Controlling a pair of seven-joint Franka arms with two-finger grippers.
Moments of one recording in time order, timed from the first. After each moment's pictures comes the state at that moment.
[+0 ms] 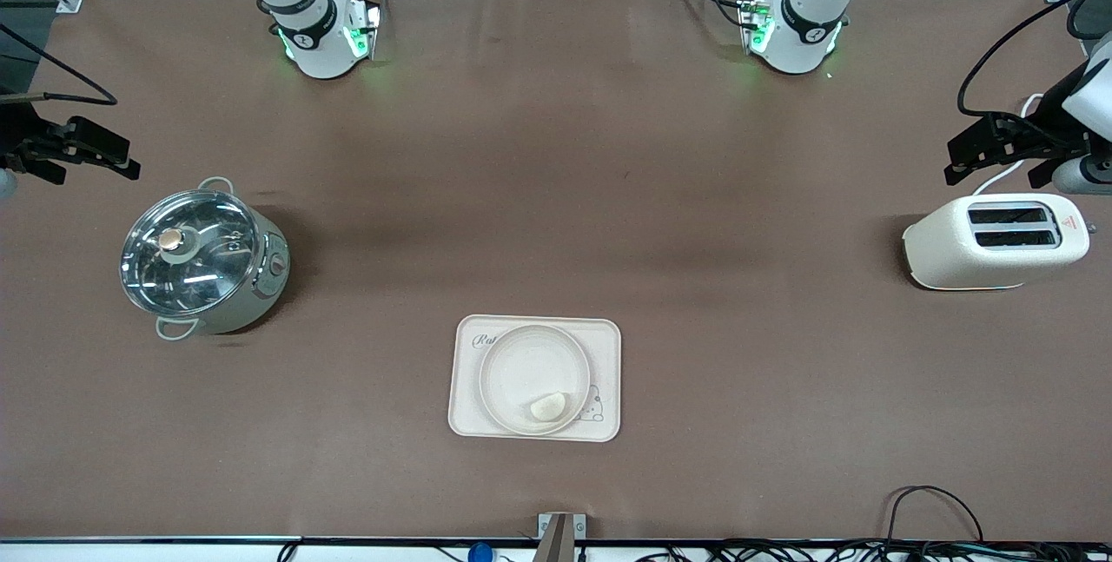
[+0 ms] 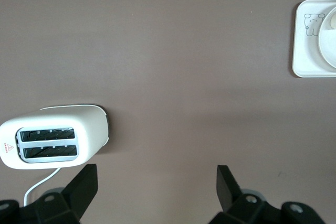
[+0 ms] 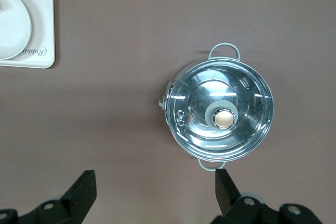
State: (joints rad) left arm 0.00 0.06 -0.09 -1.45 0.00 1.55 -0.03; right arm 0.09 0.02 -0.14 -1.54 0.05 1.52 -0.08
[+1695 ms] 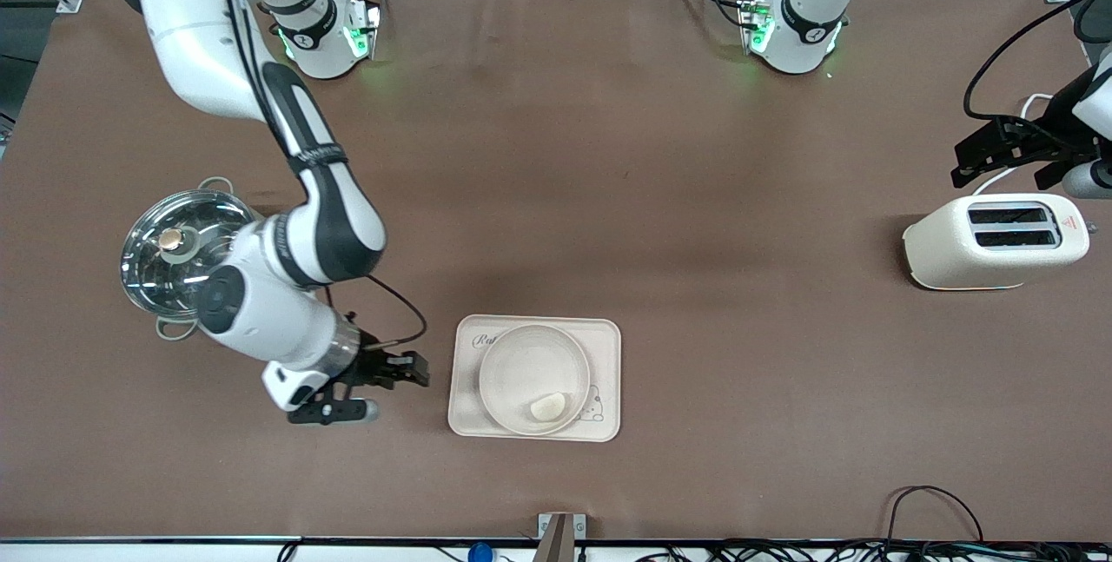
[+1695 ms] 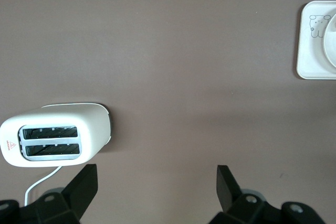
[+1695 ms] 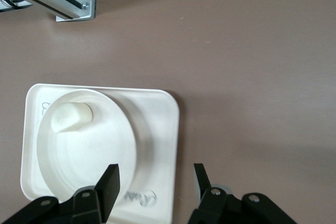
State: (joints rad) left arm 0.01 0.06 -0.08 -1.45 0.00 1.55 -0.03; right arm 0.31 0.83 0.01 -1.21 0.33 2.27 0.13
